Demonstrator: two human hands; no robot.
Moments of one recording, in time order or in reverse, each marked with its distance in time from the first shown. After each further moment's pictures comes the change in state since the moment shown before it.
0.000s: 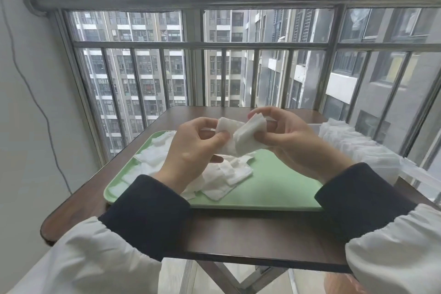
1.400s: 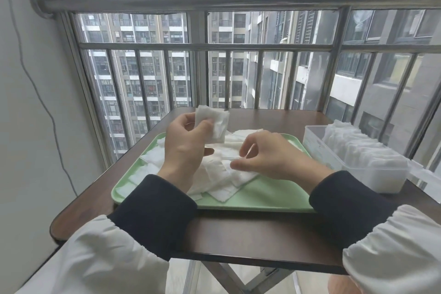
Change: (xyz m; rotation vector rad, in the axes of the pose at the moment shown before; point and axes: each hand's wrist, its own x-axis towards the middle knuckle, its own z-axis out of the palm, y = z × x) left_hand 0.007 0.003 -0.006 -0.176 0.316 -0.046; right_hand 0.018 0.022 0.026 -1.055 0.081 0.159
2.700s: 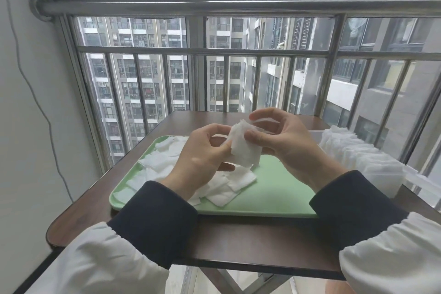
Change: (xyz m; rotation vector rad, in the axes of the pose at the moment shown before) left_hand -0.010 -0.001 0.008 0.074 -0.436 -0.004; right_hand -0.010 -0.003 -0.025 0.979 0.110 -0.116
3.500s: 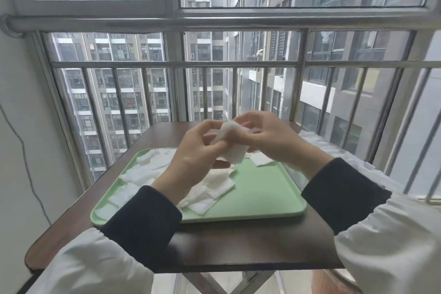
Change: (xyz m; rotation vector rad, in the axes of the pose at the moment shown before) left_hand 0.005 0.031 0.021 -0.017 -0.096 0.026; right_hand 0.001 -0.037 -0.021 -0.576 -0.024 -0.035
